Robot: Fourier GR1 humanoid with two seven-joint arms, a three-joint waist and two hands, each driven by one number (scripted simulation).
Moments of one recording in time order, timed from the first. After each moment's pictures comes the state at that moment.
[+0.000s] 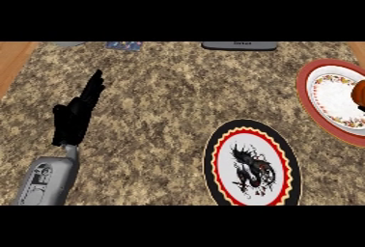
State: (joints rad) left arm -0.28 0.21 -0.01 -1.40 -0.06 0.03 0.09; right arm -0.70 -0.77 -0.22 -0.46 0.65 0.00 -0.57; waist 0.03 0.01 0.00
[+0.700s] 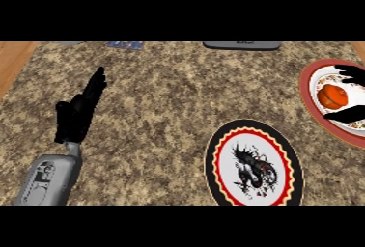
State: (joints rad) left arm -0.30 0.19 -0.01 -1.41 -0.08 0.04 0.11; right arm -0.81 -0.65 -0.29 -0.19 0.61 0.02 -0.56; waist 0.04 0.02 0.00
